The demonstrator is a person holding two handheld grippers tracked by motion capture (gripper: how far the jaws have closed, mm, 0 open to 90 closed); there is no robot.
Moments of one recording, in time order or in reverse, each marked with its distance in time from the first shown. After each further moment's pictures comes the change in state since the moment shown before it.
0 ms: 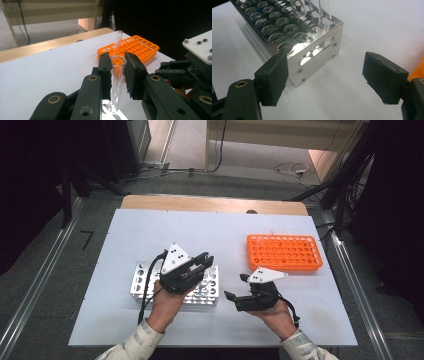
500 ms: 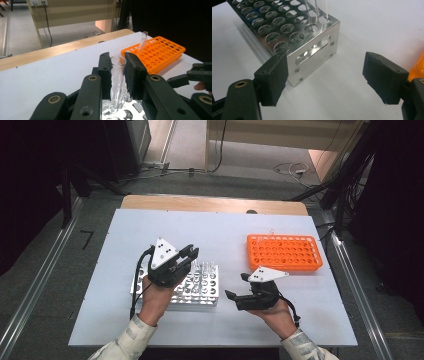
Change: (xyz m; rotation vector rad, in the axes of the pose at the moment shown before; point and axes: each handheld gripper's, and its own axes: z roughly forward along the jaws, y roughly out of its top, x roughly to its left) left arm 0.023 -0.001 -0.003 -0.007 0.126 0.027; right arm -0.003 0.000 0.000 0.003 -0.006 0.008
